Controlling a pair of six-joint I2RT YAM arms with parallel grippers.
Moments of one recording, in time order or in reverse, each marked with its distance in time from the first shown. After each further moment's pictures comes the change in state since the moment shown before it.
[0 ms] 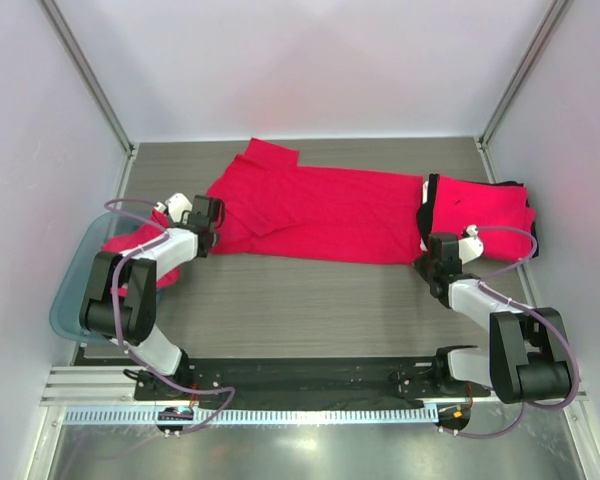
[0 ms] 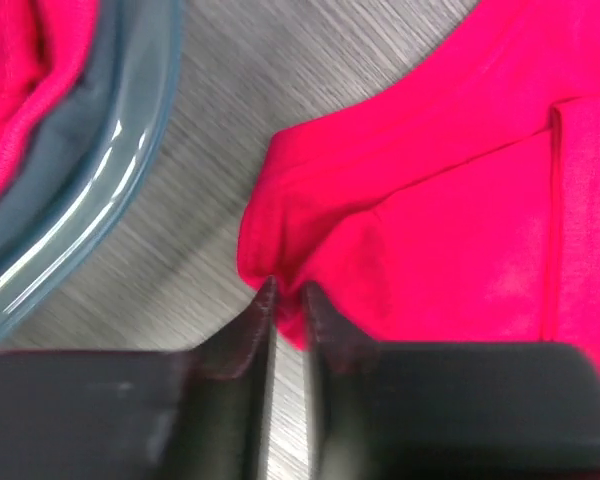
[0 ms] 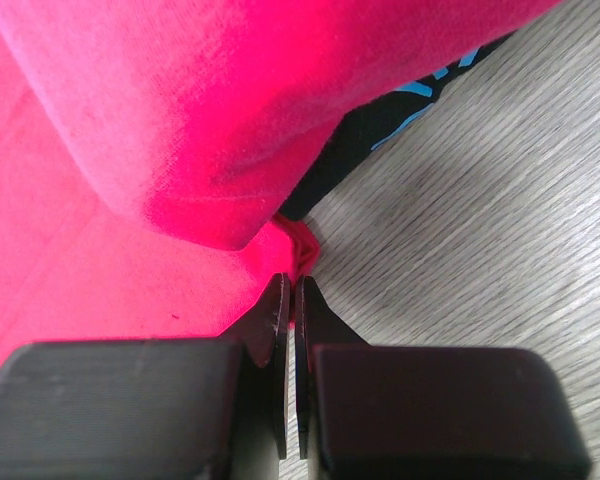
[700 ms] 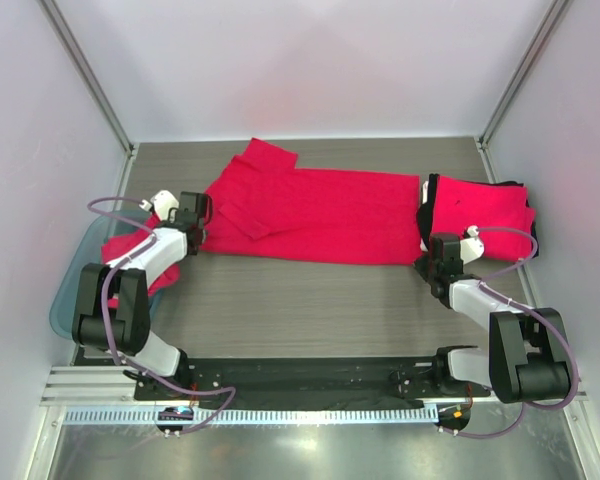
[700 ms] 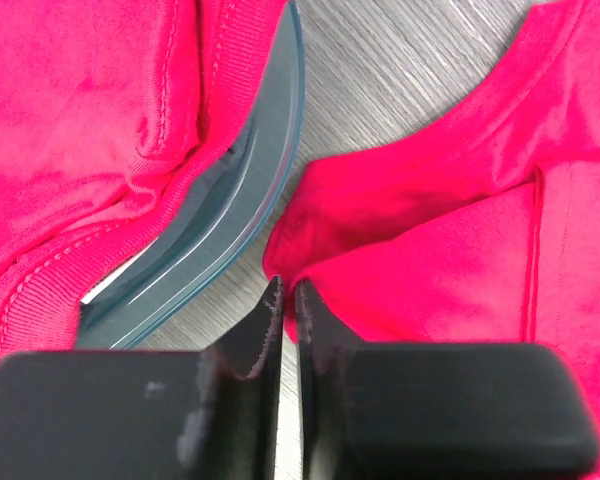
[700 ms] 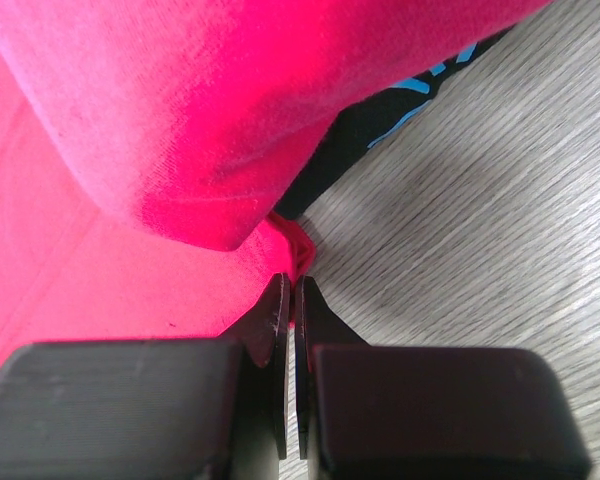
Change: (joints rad) left arm 0.066 -0.065 0.022 -0.071 -0.022 0.022; right arm -0.016 0.000 -0.005 0.006 -0.030 0.000
